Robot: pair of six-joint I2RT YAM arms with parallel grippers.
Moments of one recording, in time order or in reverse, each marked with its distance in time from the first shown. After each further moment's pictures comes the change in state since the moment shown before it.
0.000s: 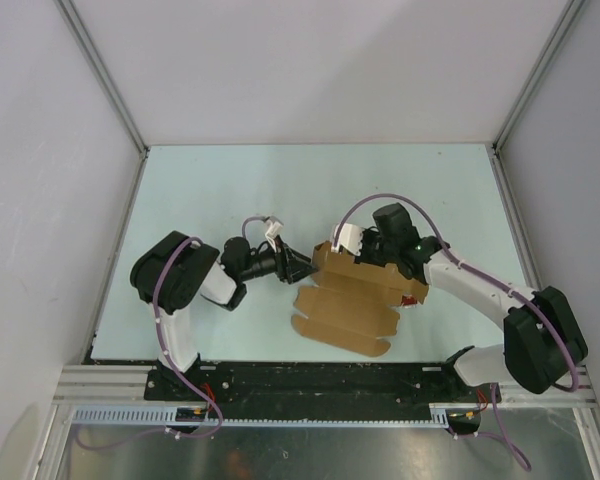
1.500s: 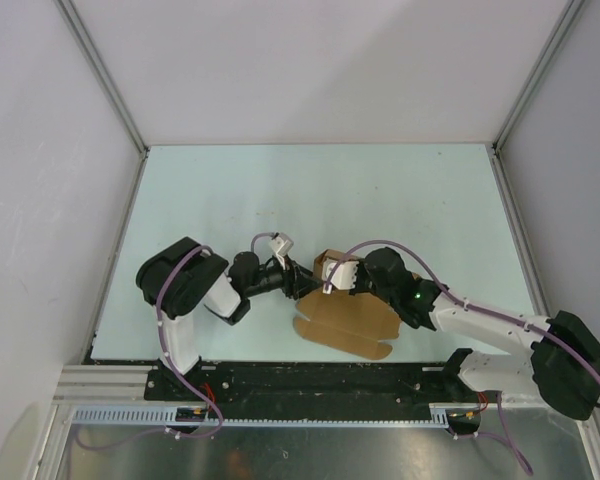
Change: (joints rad) left arm -0.111 -0.004 -0.079 0.001 -0.144 0.125; right arm 0.274 -0.199 -0.290 0.264 0.399 -0.041
